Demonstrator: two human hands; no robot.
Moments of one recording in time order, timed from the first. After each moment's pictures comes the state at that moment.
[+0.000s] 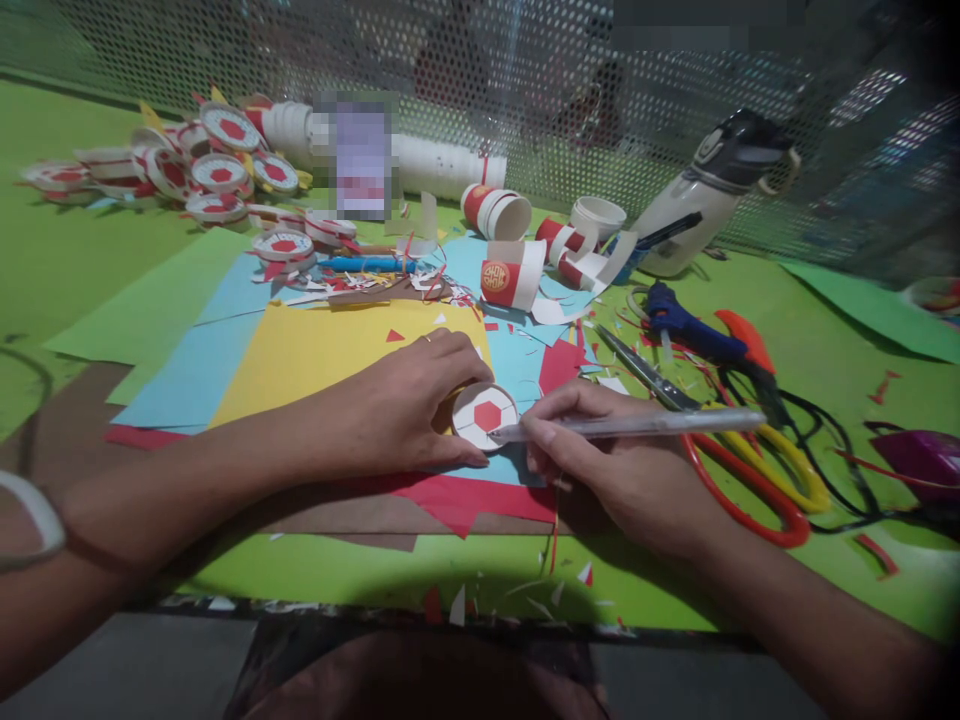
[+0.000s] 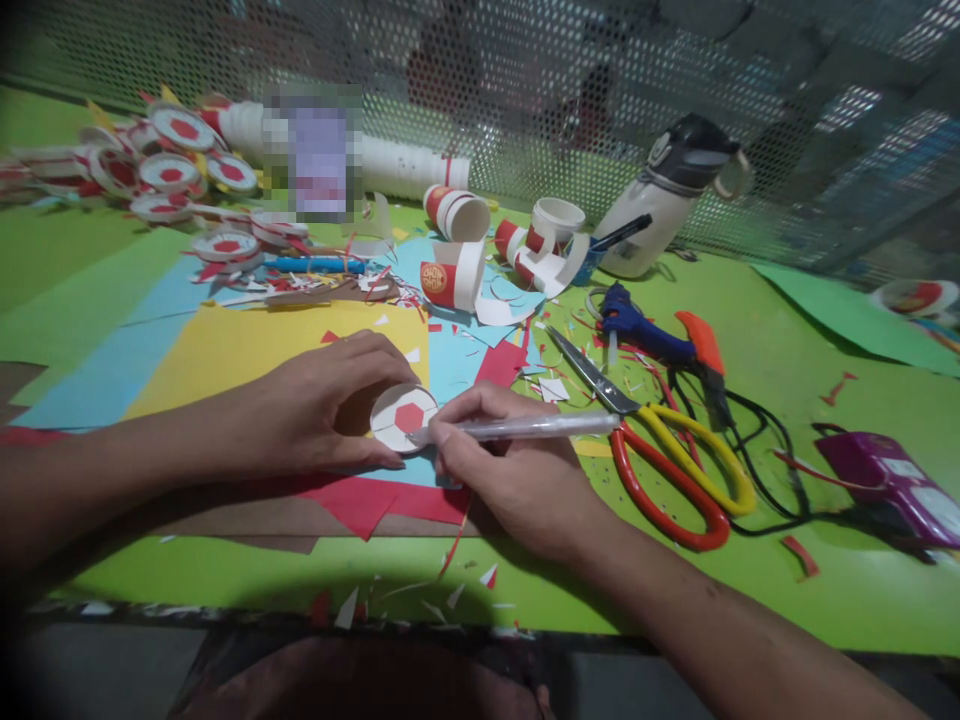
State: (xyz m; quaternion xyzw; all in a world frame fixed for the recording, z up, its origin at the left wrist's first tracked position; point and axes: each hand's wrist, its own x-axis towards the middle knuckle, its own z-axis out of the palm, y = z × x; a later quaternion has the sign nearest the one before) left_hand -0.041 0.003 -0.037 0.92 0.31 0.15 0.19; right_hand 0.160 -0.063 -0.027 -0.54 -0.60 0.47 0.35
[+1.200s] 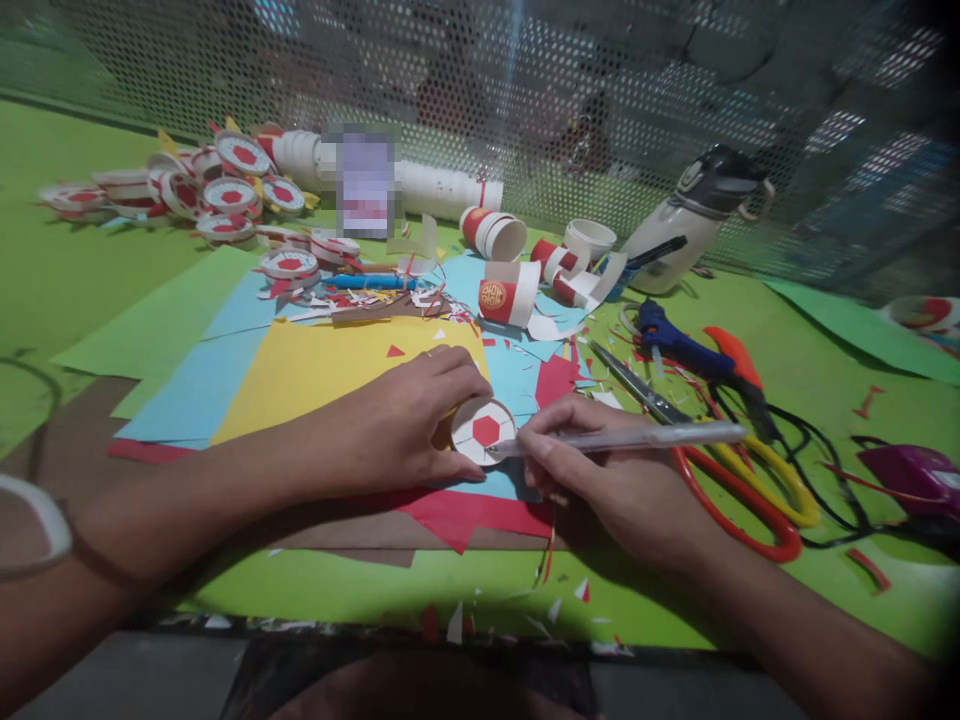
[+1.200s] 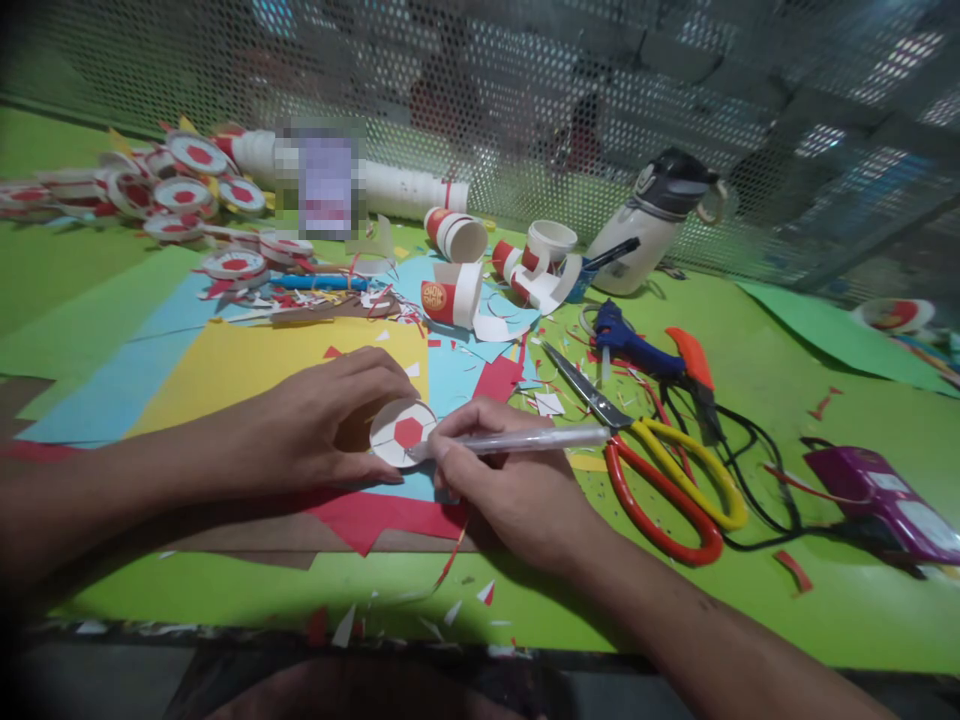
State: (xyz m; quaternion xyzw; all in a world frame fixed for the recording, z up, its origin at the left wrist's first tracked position) left_hand -0.040 -0.001 -0.033 0.92 0.32 0.15 0.19; right_hand 0.163 -0.063 -0.032 -0.53 -0.60 0.49 0.36
